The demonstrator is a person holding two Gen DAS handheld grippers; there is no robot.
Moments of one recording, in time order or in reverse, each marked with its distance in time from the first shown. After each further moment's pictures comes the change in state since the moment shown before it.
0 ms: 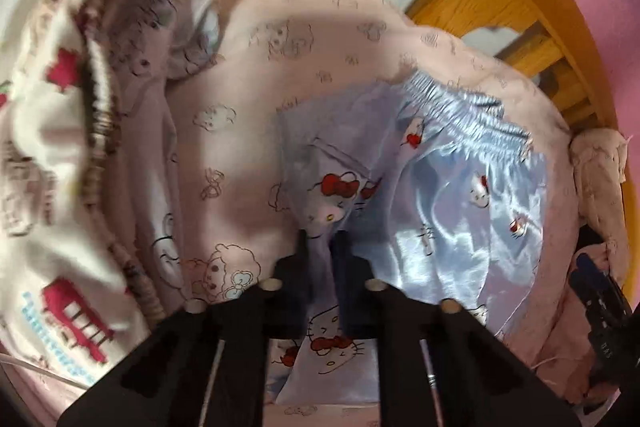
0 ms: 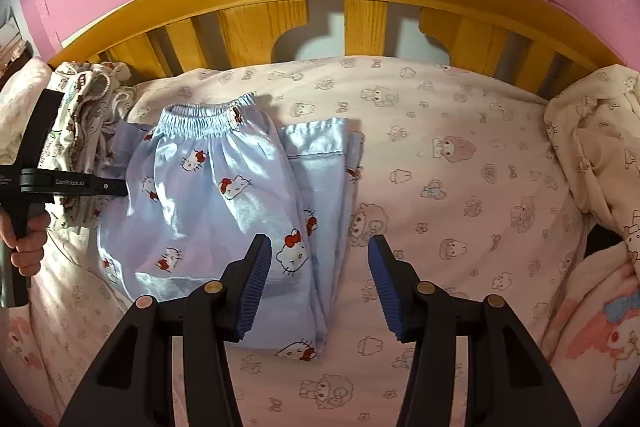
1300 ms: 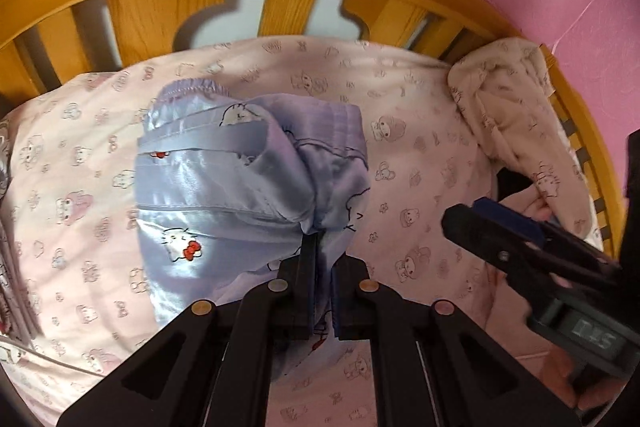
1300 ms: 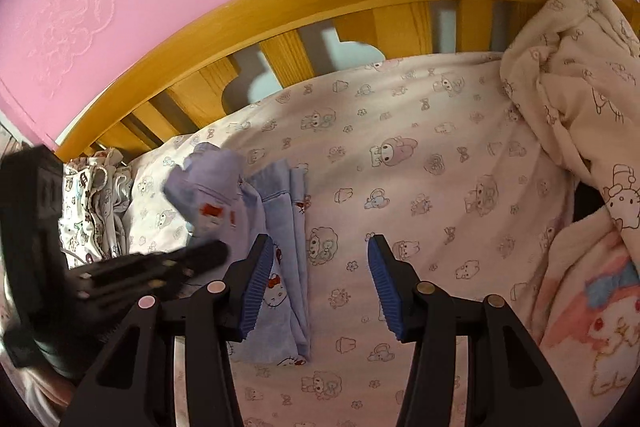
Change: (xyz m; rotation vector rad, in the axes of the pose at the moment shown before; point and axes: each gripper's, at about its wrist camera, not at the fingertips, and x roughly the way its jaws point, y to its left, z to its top) left arm 0.007 -0.237 -0.037 0.323 -0.046 -0.123; right arm -0.029 -0.083 0.025 0.299 0.008 0.103
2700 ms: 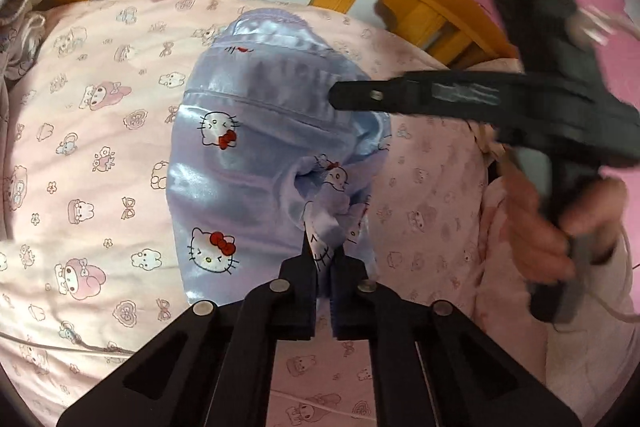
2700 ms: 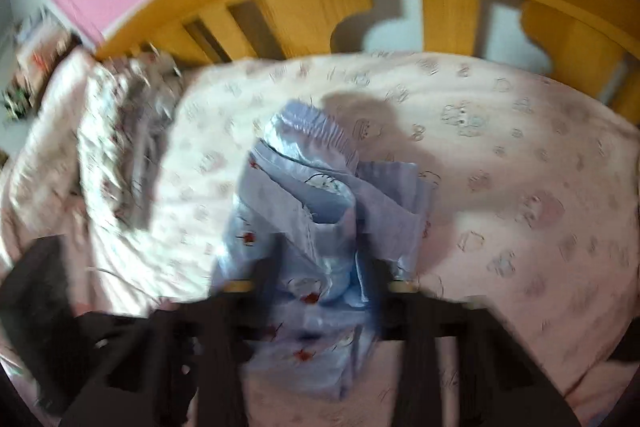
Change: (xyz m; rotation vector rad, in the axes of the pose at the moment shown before) left arm -0.028 0.042 -0.084 -0.145 -0.064 -0.096; right arm 0.094 0.088 0.030 -0.364 0.230 0.152
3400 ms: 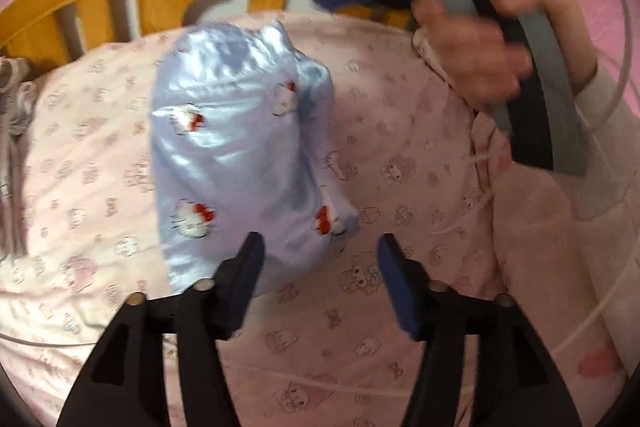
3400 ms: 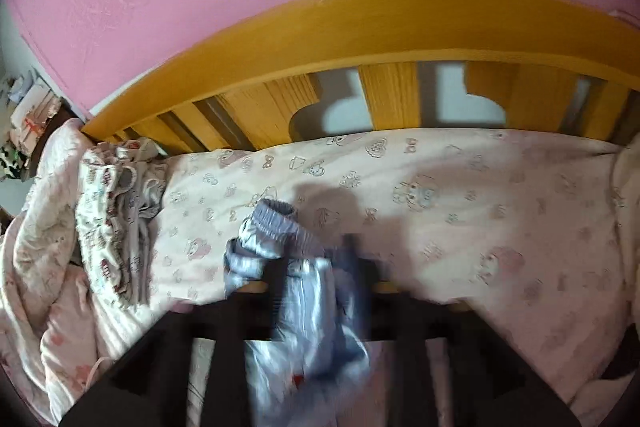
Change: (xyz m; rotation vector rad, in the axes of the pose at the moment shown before) left arm -0.011 -0.052 -0.056 0.229 -0.068 0.107; right arm -0.052 -0.037 0.010 0.120 -0.250 -0.030
